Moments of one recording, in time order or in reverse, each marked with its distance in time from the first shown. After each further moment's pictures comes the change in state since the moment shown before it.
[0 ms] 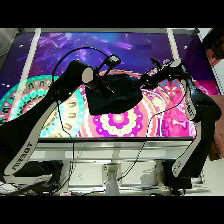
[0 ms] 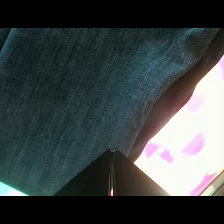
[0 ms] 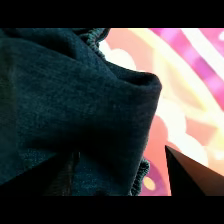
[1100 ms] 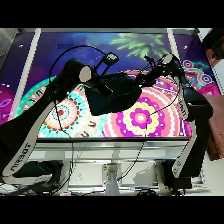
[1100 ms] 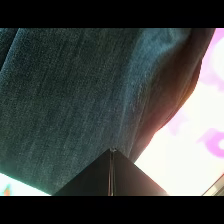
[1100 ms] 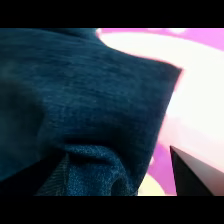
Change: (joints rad) left arm 0.007 0.010 0.000 0.011 -0.003 -0.007; right arm 0.090 -0.056 0.140 -0.208 -0.006 0.113
